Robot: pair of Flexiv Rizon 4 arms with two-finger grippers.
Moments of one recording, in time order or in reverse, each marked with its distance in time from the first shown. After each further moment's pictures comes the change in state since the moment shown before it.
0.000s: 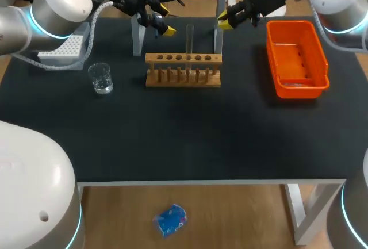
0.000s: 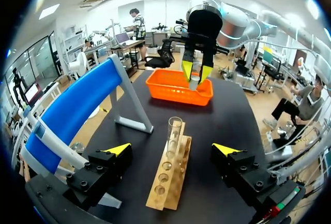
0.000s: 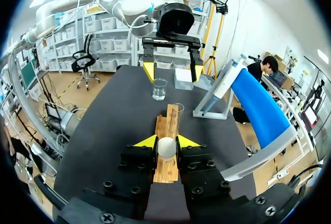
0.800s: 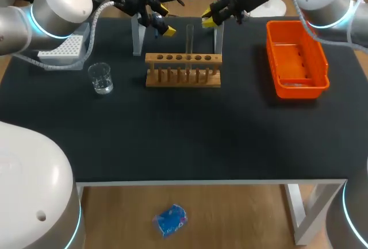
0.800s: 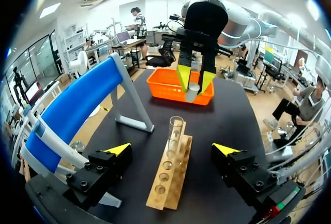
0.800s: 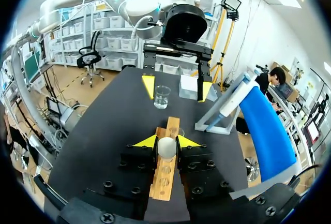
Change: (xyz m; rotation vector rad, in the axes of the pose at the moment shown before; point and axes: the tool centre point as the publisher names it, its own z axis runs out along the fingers) left arm -0.001 0.001 0.001 -0.005 -0.006 -0.005; right arm -0.008 0.035 0.034 -0.020 0.041 -0.087
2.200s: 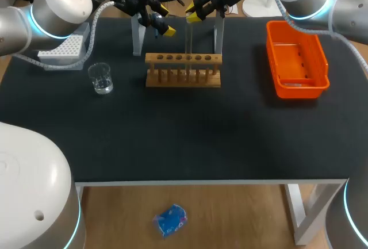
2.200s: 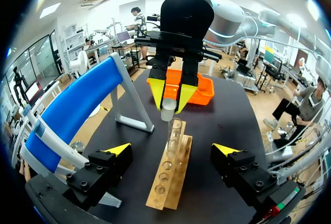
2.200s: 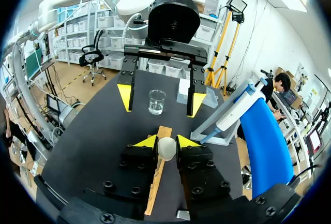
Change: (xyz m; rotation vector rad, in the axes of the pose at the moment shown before) left arm 0.000 0.000 0.000 -0.001 -0.001 0.000; right arm -0.028 0.017 0.034 -0.006 0.034 -0.039
